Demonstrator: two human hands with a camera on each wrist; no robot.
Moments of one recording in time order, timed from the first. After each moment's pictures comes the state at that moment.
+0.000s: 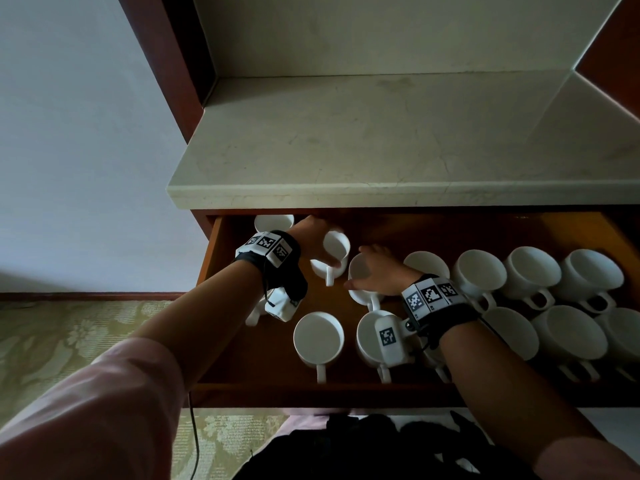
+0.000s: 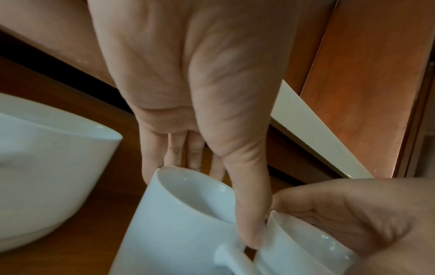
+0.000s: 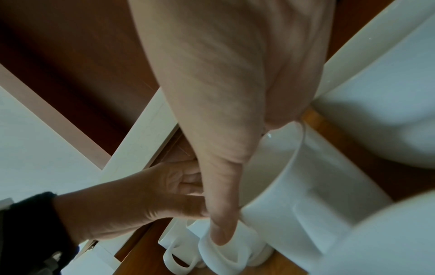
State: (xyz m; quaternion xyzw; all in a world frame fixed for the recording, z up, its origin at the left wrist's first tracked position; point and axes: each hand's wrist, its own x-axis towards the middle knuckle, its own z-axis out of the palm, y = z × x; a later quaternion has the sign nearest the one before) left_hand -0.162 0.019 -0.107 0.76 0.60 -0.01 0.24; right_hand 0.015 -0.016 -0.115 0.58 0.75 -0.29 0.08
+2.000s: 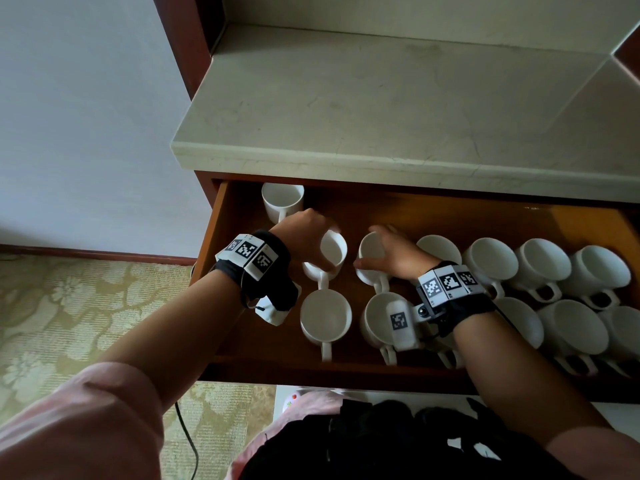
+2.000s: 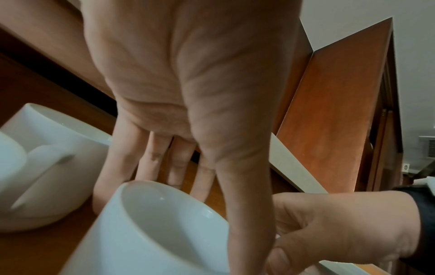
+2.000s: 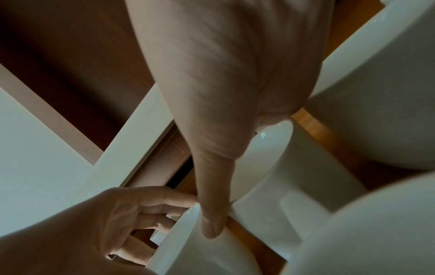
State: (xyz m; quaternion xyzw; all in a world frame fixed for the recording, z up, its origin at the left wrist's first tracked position) left_hand -0.191 -0.018 -0.122 0.80 0.56 -0.02 0.20; right_hand 0.019 -0.015 -0.123 0.58 0.75 -0.32 0.02
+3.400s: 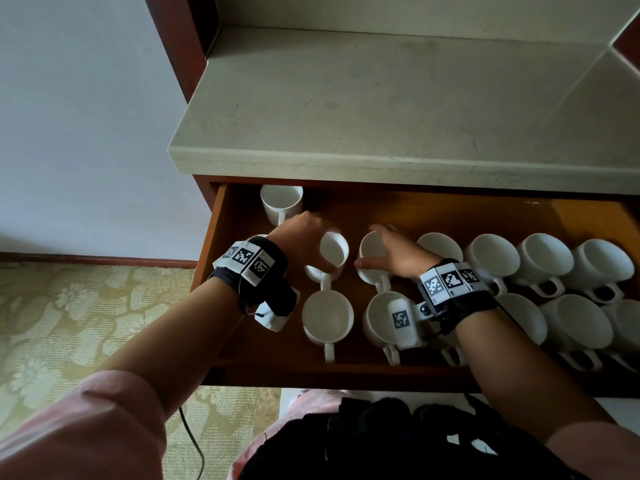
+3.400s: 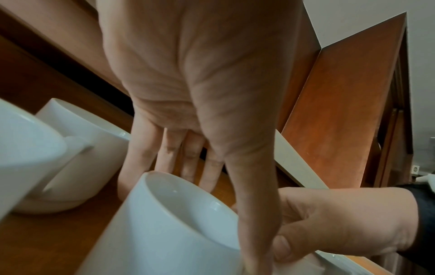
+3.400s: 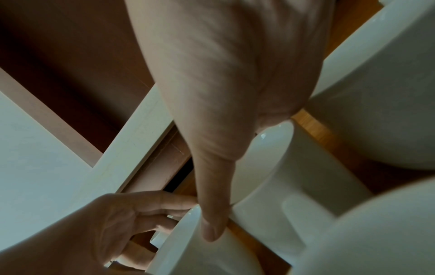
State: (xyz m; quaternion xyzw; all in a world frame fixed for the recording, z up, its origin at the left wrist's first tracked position) left_hand -0.191 -0.025 -0.118 0.79 0.57 0.00 0.22; right_hand 0.021 -0.014 -0.125 0.58 0.74 -0.33 0.01
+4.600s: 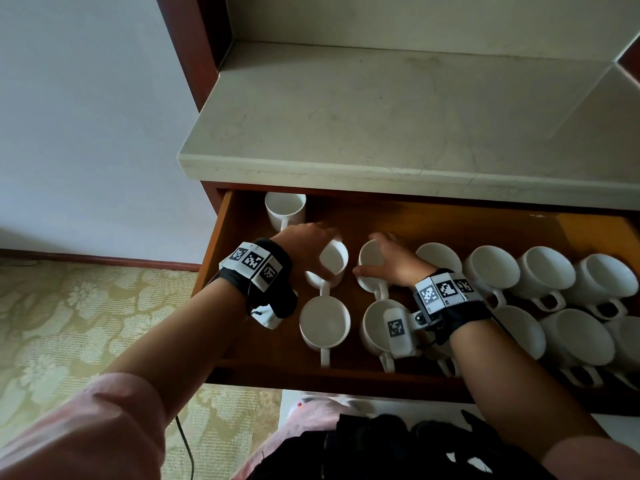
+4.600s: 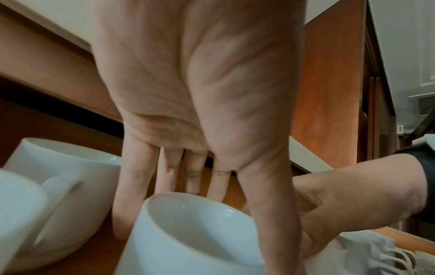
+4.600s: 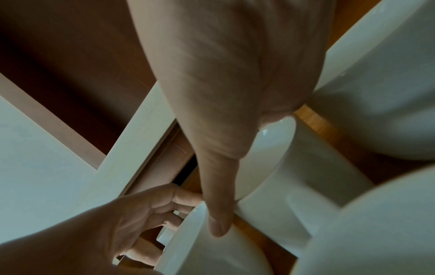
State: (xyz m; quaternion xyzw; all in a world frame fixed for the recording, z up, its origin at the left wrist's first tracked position) left_hand -0.184 -0.026 -0.113 0.80 0.56 -0.07 0.19; right_hand 0.019 -0.015 -0.122 0.58 0.75 -0.32 0.03
